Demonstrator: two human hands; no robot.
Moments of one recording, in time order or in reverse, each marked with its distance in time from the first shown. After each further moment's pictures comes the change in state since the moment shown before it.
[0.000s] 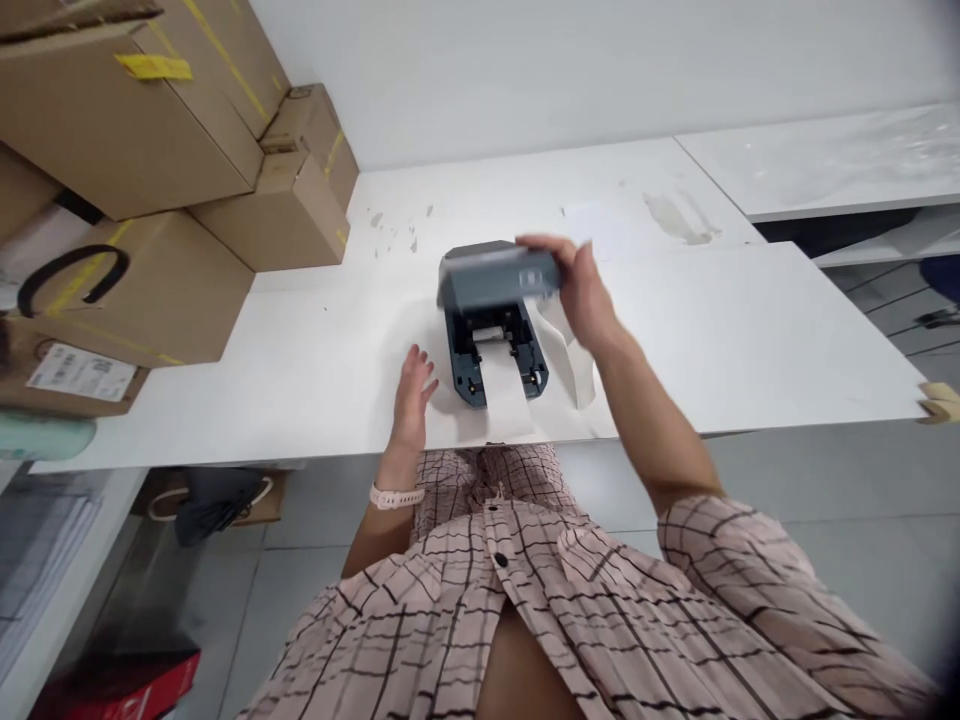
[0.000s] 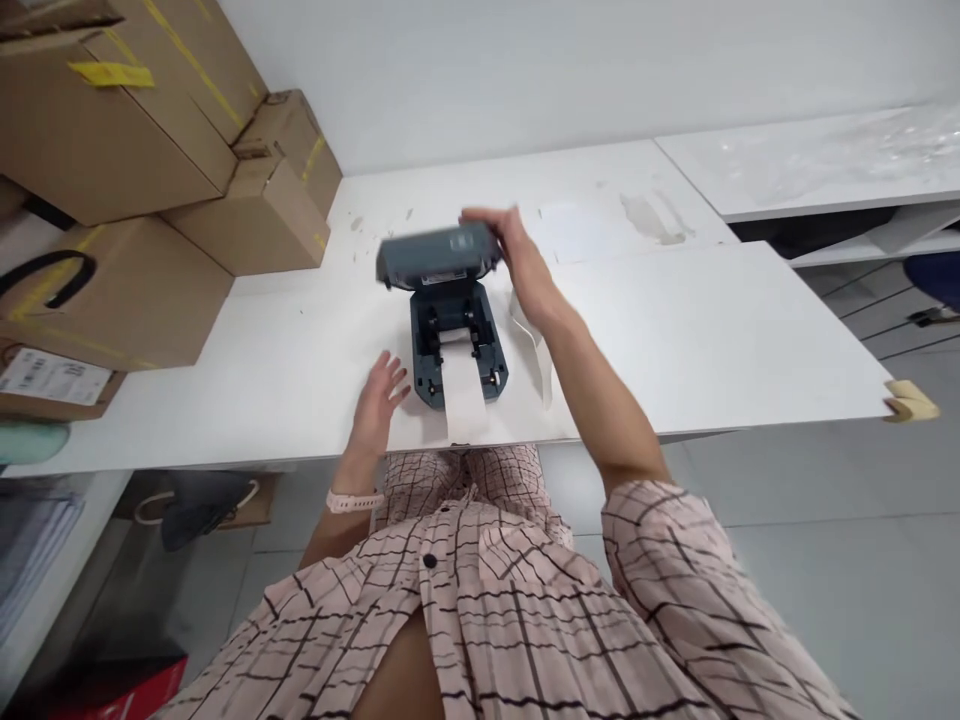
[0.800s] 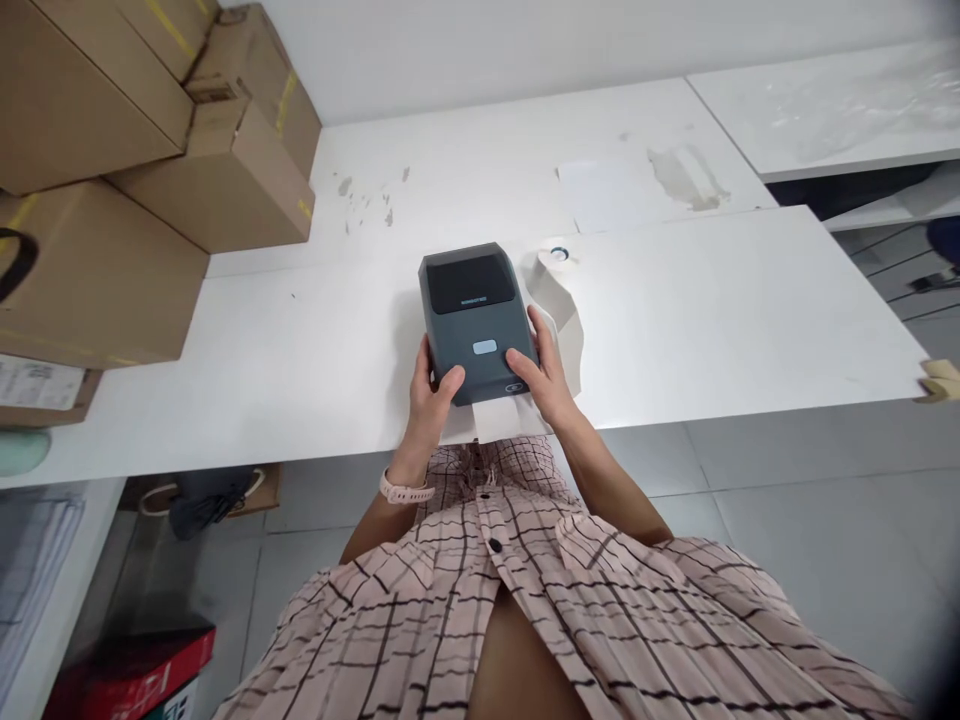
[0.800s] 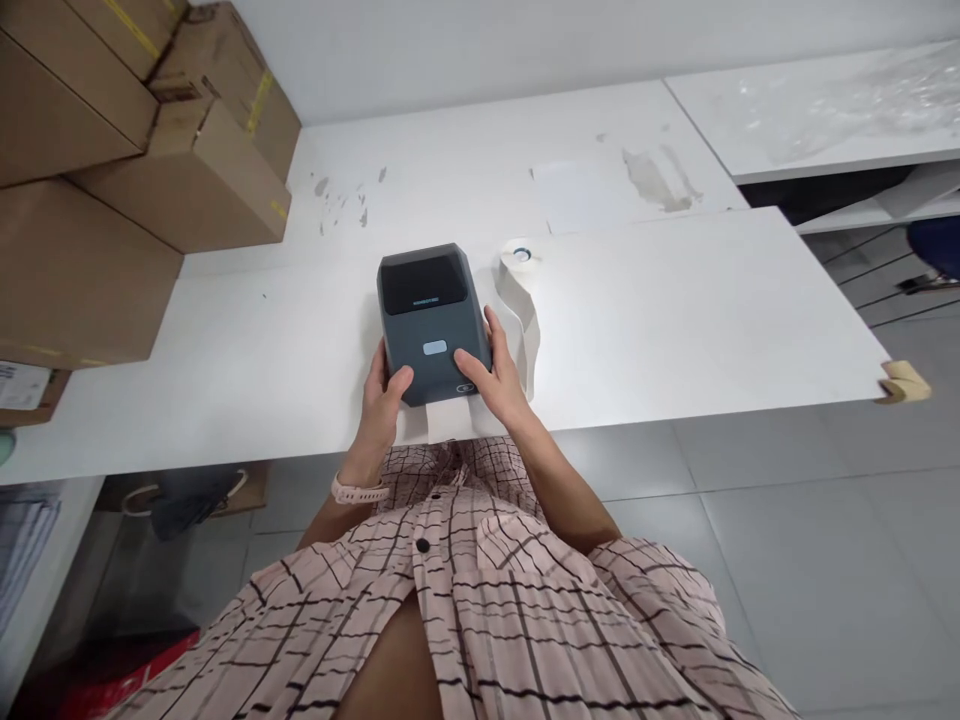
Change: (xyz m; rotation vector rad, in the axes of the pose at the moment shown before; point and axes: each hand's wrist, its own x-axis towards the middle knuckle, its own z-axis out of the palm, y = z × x) left_hand 0.004 0.001 0.049 -0.048 -0.041 0.122; right_hand -0.141 0.016 0.066 0.326 0.158 0.479
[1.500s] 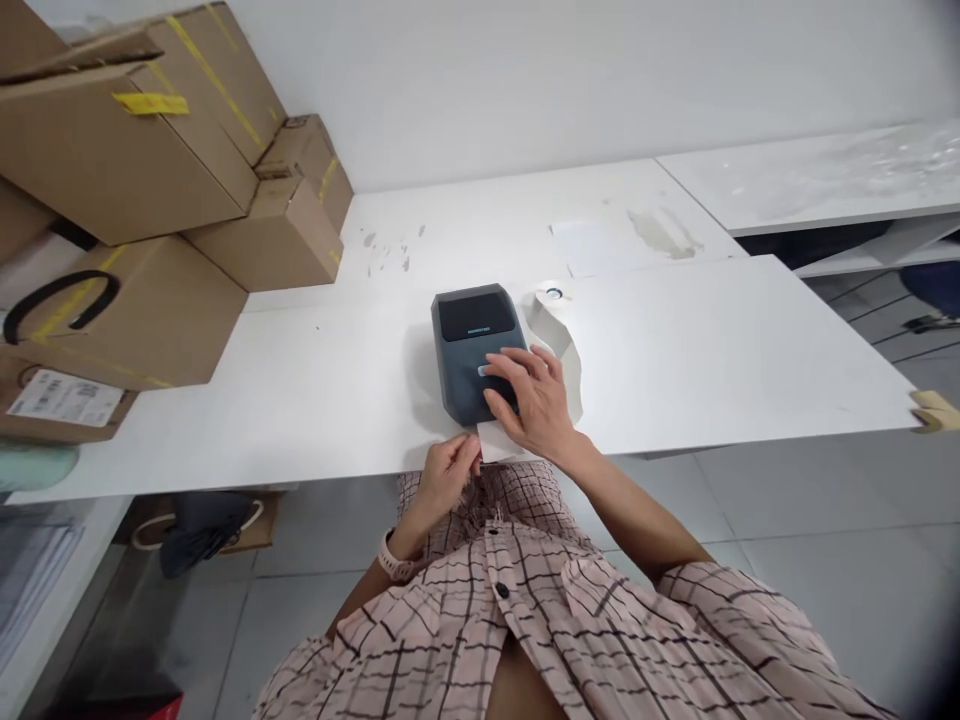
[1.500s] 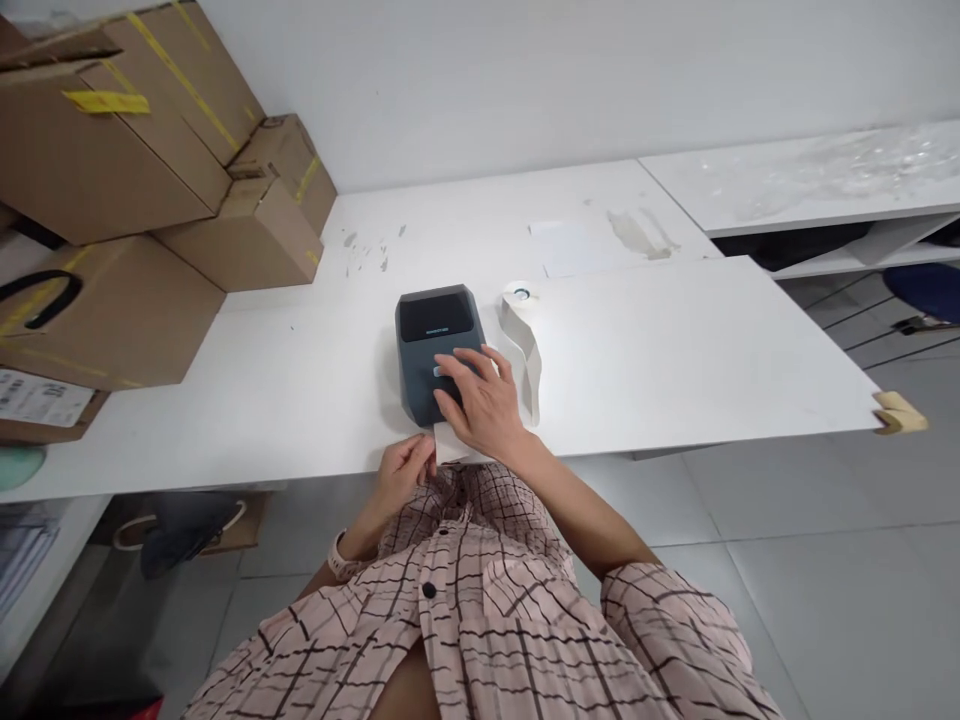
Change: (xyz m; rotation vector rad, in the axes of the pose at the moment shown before) left_hand -0.059 -0.007 -0.013 0.324 -0.200 -0.122; right_hand -0.011 -0.037 0.019 -0.912 0.136 -0.929
